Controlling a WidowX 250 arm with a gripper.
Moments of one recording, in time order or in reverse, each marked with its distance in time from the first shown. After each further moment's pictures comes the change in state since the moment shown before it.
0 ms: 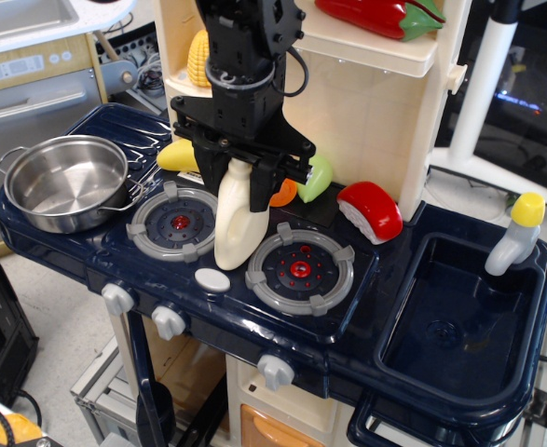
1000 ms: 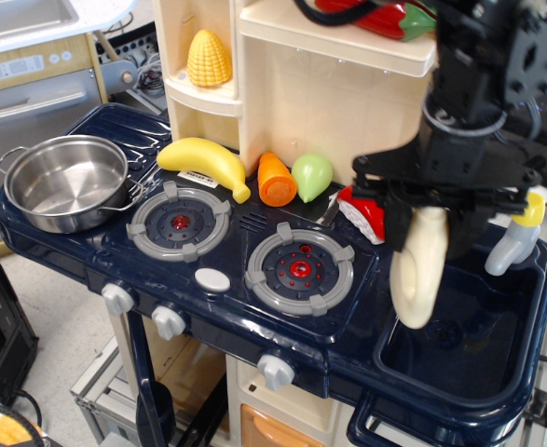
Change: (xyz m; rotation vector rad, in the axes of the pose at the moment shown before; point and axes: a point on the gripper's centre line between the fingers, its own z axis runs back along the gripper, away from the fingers) arm 0.005 -0.128 0.009 -0.081 -0.030 0.289
